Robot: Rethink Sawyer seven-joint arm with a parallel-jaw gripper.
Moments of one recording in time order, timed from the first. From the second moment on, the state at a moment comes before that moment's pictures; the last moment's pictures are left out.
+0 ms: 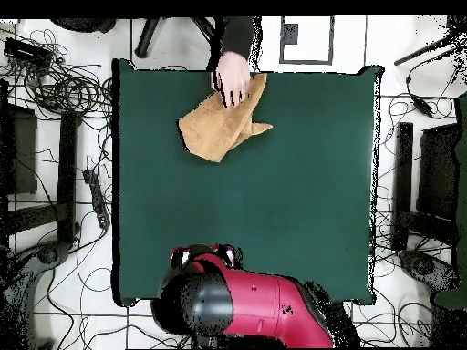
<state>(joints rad) -0.24 -1.21 0.15 2.19 0.00 0.57 1.57</state>
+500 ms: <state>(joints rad) -0.27 -1.21 0.16 2.19 0.00 0.57 1.57</state>
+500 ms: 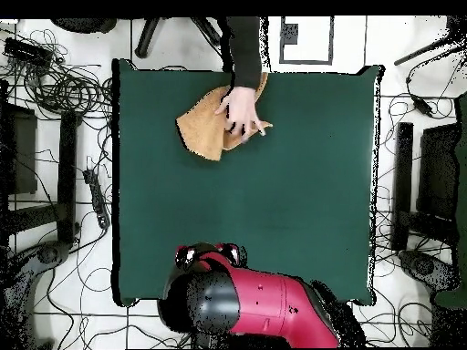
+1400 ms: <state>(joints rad) -0.28 -1.21 0.19 2.20 0.01 0.57 1.57</state>
